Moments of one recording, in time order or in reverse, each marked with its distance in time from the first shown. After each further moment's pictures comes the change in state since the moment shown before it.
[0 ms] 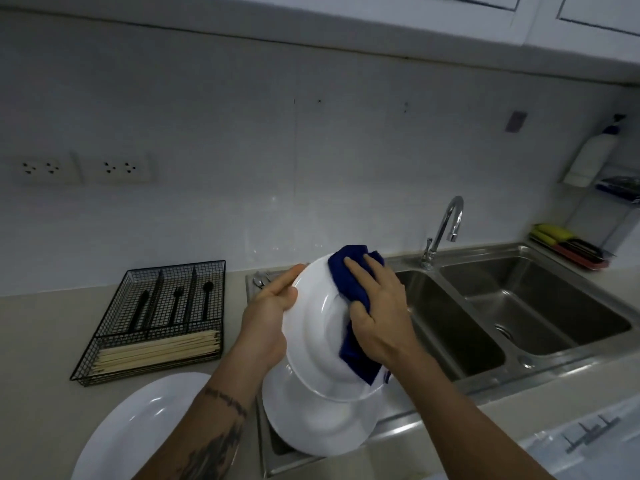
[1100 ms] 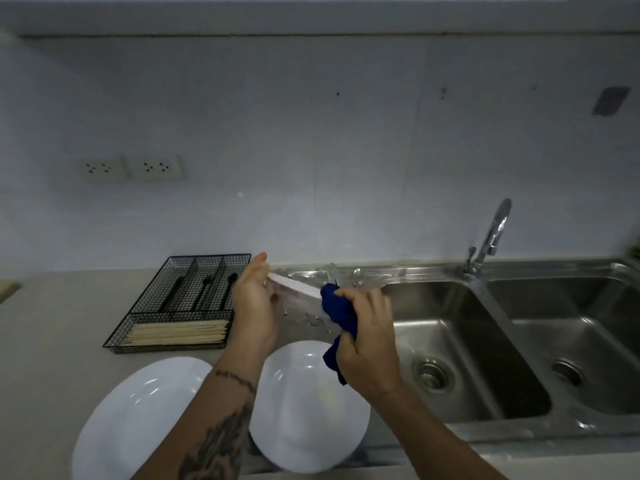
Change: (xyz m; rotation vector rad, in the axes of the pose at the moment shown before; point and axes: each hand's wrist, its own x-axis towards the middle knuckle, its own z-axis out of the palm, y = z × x) left_hand 0.038 -0.009 0.054 -0.111 0.571 0.277; right_hand 0.003 0.049 0.004 0.373 0.051 -0.165
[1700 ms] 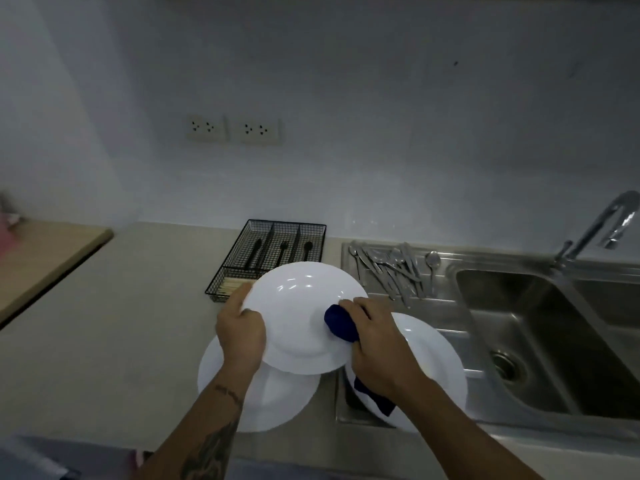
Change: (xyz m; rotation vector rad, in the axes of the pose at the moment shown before) left_hand 0.026 0.011 -0.226 0.410 0.274 0.177; right_hand -0.051 -0.063 0.123 -0.254 -0.539 -0.012
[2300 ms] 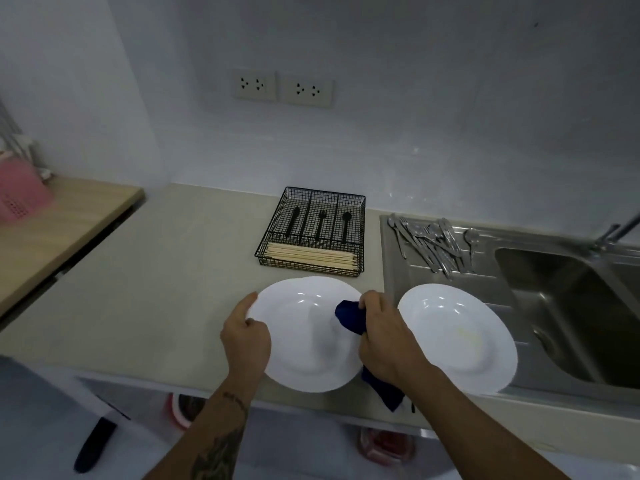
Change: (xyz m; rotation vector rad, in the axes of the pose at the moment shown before) left_hand 0.018 -0.060 -0.117 0.172 0.024 -0.065; right_hand -0.007 -0.080 0.074 -0.037 -0.178 0.184
